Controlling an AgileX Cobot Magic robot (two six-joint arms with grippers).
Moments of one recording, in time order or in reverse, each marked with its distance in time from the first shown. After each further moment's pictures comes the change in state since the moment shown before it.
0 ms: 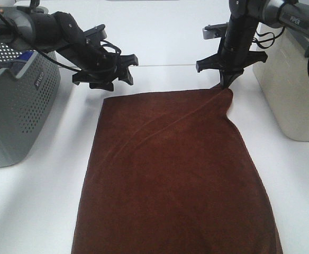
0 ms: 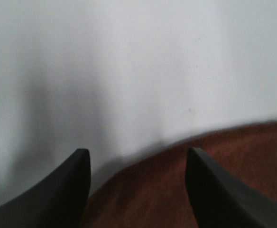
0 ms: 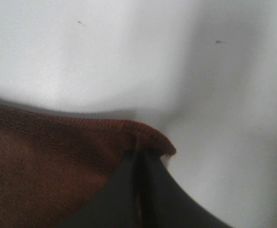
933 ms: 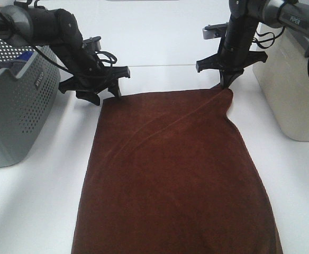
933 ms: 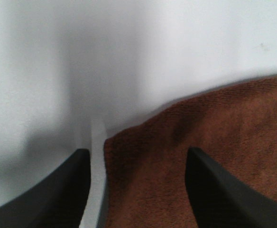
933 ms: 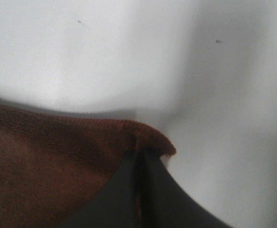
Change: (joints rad) left arm 0.001 -0.015 0.000 0.194 0.190 -0.203; right arm 0.000 0.000 0.000 0.000 0.001 0.000
